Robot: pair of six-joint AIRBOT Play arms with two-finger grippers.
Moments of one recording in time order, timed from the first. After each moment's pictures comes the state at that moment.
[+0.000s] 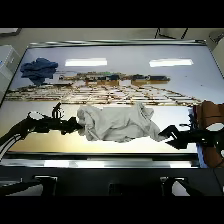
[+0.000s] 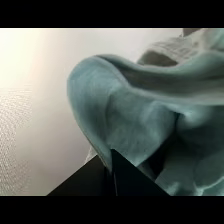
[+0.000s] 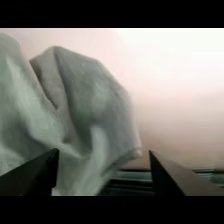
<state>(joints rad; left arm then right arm) -0.01 -1.38 0.72 0.60 -0.98 -1.26 -0.46 -1.15 0.61 -0.90 1.23 1.40</state>
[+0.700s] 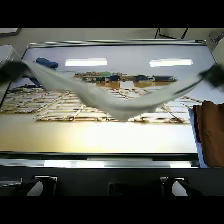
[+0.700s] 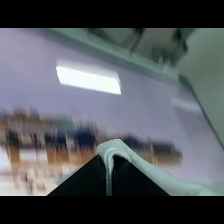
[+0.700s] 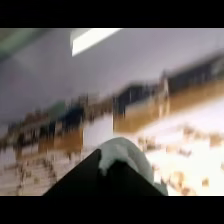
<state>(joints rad) 0.28 -0.88 1.33 0.59 -0.88 -1.20 -0.46 -1.07 1.50 -0.82 1.07 1.36</state>
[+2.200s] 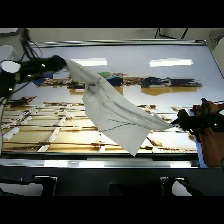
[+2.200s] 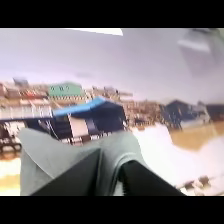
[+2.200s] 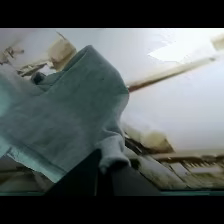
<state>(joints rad) 0.00 -1.60 1.59 0.64 -0.81 -1.11 -0.46 -1.20 0.89 -0.97 1.30 1.52</state>
